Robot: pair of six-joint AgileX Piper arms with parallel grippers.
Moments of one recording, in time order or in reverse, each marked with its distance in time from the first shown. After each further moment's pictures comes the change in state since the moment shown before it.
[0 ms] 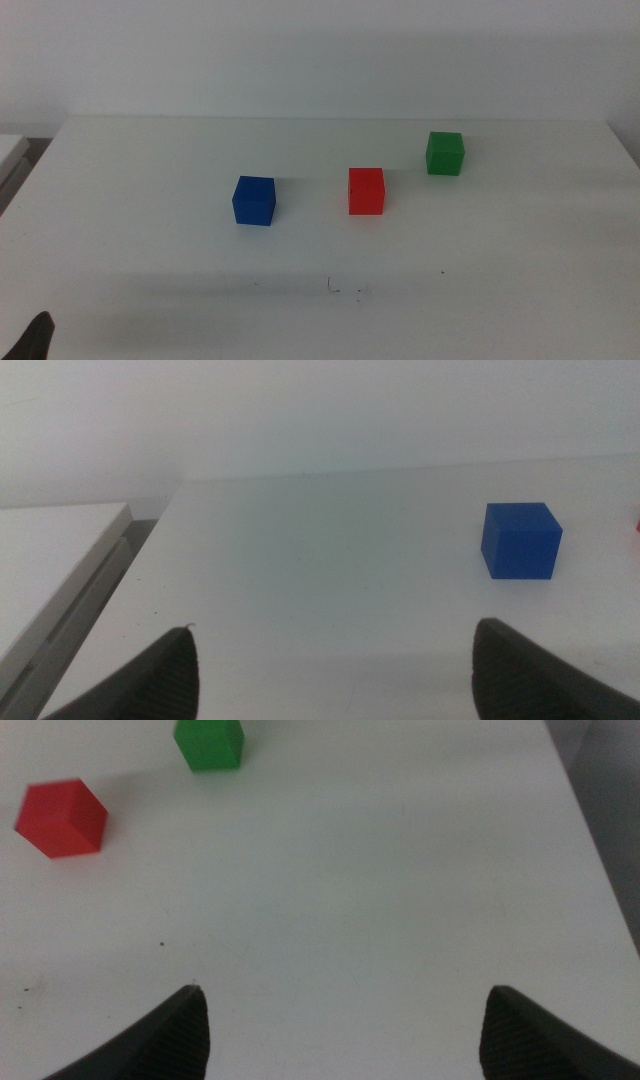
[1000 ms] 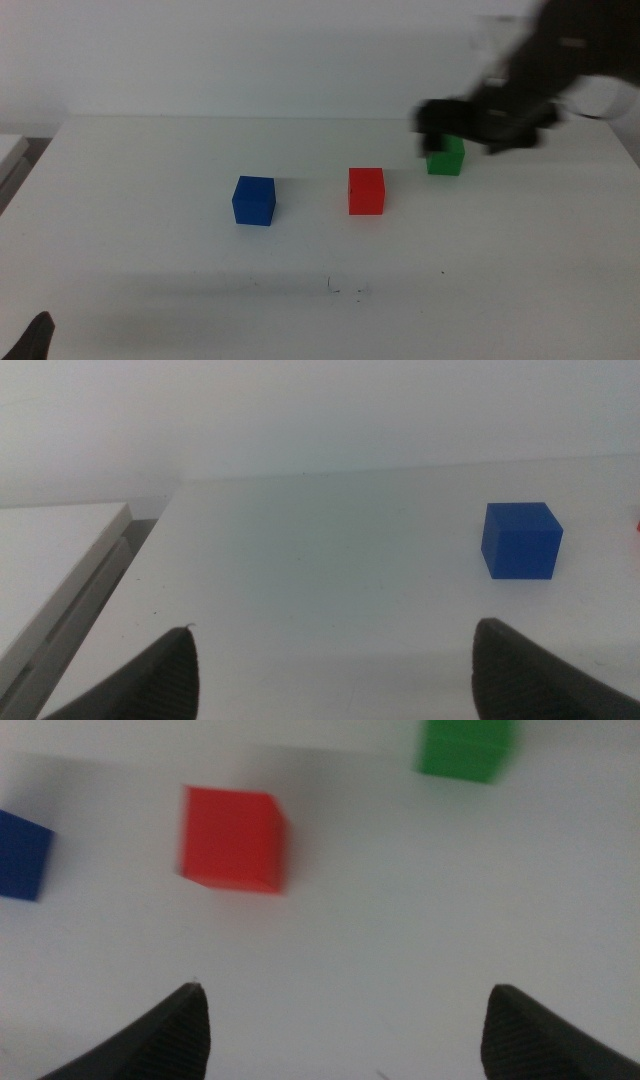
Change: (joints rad) left arm 0.000 0.000 0.000 0.000 0.000 0.000; right arm 0.459 1.035 -0.806 -0.169 0.142 0.328
